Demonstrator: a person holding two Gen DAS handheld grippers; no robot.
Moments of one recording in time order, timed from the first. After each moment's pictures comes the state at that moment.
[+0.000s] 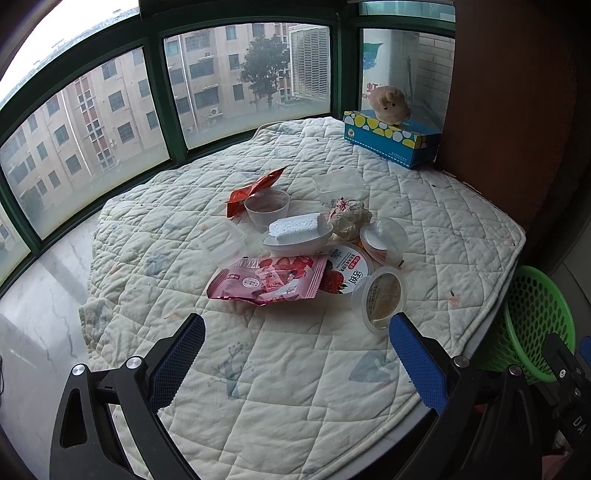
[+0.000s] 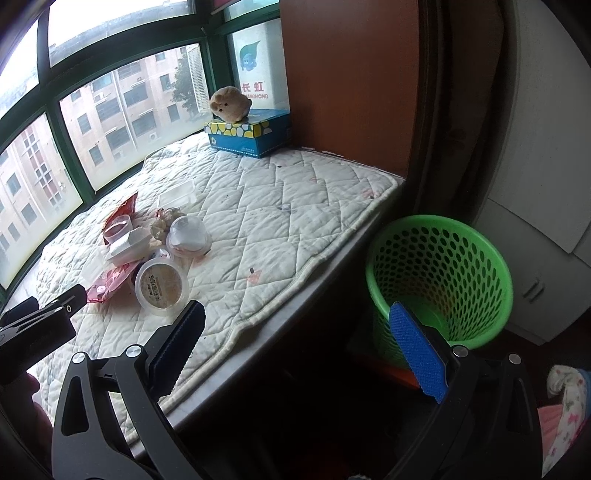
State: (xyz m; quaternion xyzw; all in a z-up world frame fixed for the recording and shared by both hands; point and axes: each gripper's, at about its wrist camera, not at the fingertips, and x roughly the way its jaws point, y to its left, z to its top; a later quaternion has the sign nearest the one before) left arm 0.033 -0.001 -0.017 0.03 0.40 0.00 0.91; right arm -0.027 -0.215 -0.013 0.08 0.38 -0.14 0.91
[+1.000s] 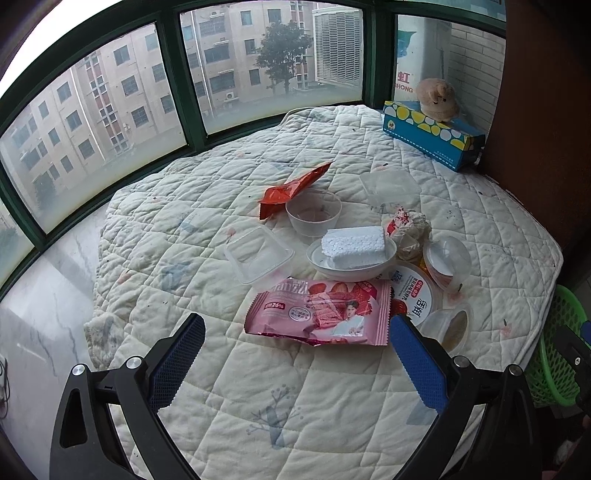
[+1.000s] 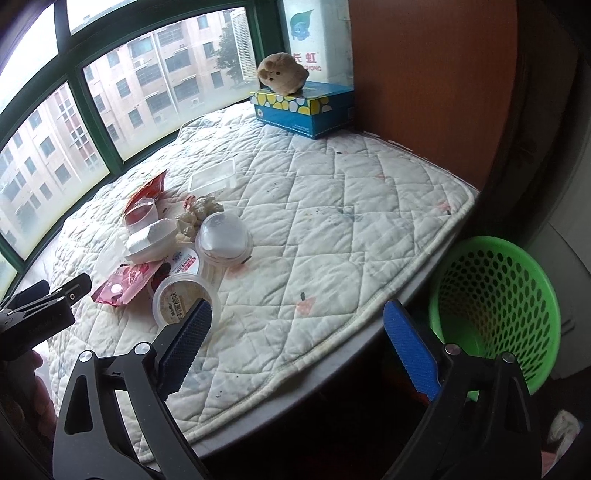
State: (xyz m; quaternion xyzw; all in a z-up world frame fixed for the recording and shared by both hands) left arm 0.101 0.045 -0.029 0.02 0.43 0.03 0.90; right arm 0.063 -0.202 -0.029 0.06 0.43 -0.03 0.90
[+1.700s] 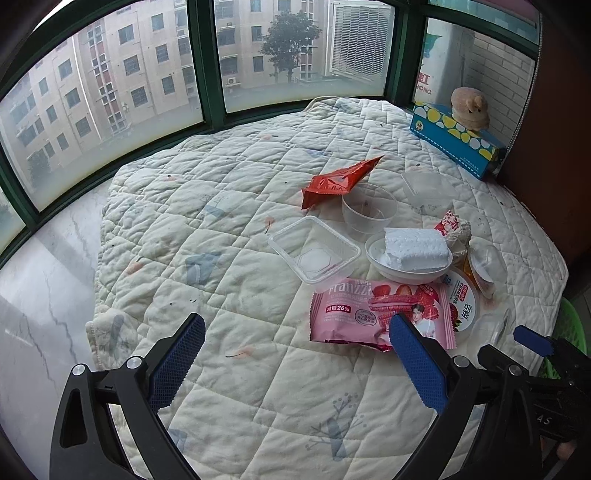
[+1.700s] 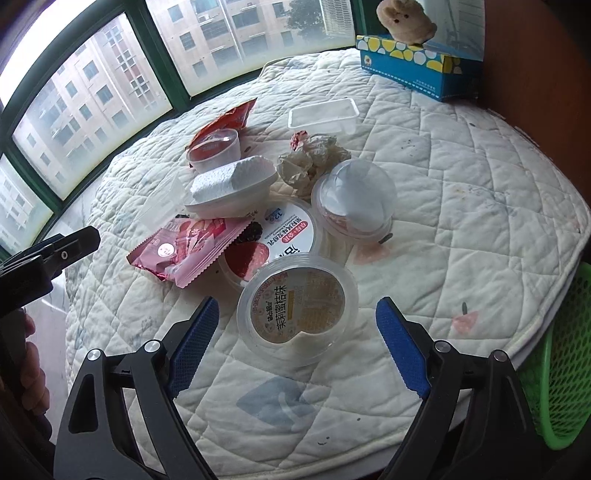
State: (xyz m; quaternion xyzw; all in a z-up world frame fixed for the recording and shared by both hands) left arm 0.120 0.114 -0.045 -0.02 0.46 0.02 0.89; right arm 0.123 -0.119 -0.094 0.04 0.50 0.10 0.86
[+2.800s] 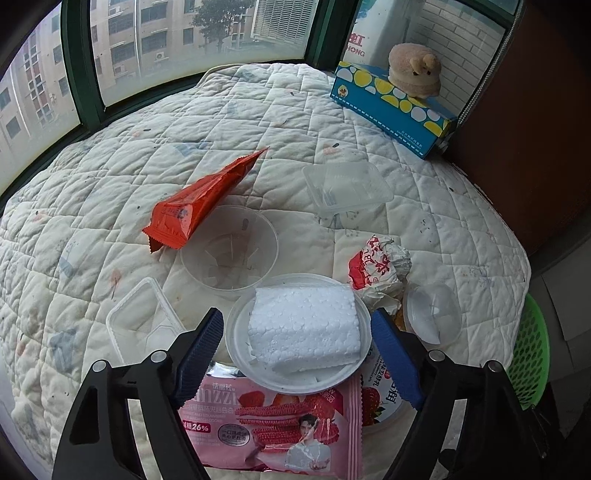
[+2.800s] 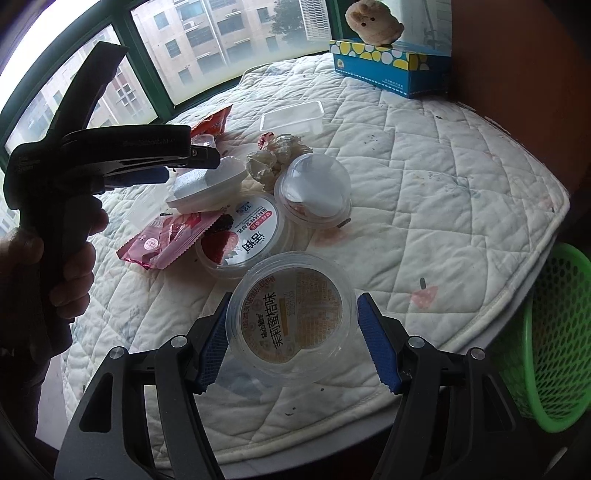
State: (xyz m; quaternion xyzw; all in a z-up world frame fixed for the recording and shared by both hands) left arm 0.232 0.032 -0.075 -0.03 0.52 -0.13 0.85; right arm 0.097 -0.146 -0.082 0.04 0.49 0.07 0.87
